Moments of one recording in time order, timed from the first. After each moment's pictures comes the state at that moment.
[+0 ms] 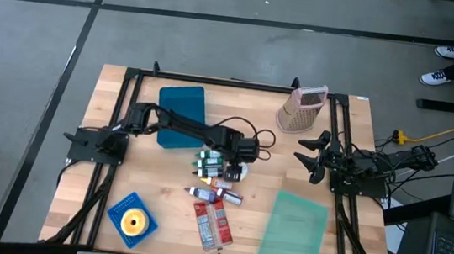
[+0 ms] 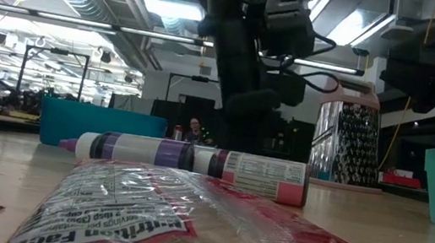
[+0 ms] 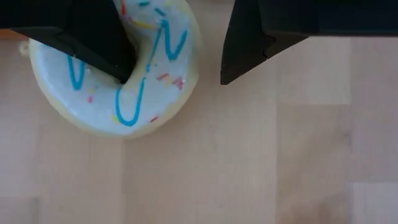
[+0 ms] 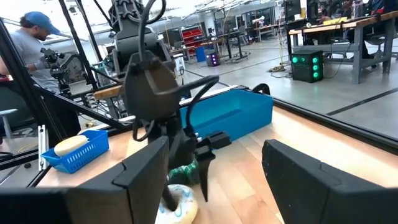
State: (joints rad) left arm 0.03 2.21 1.68 -0.66 -0.05 0.02; right arm 0.33 0.05 0.04 0.04 0.56 0.22
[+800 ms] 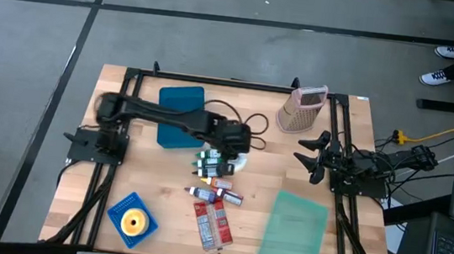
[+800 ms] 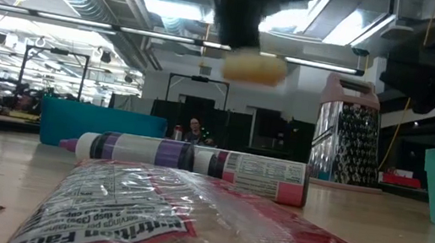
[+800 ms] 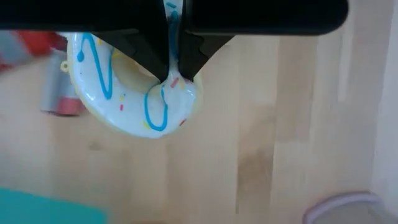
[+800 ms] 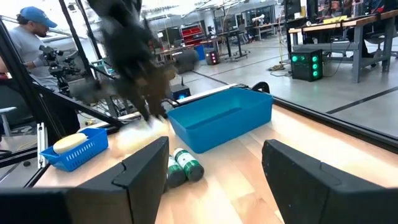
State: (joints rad) left arm -0.01 1.90 1.68 -0.81 -0.06 0.00; right arm 0.33 0.05 0.04 0.03 0.56 0.23
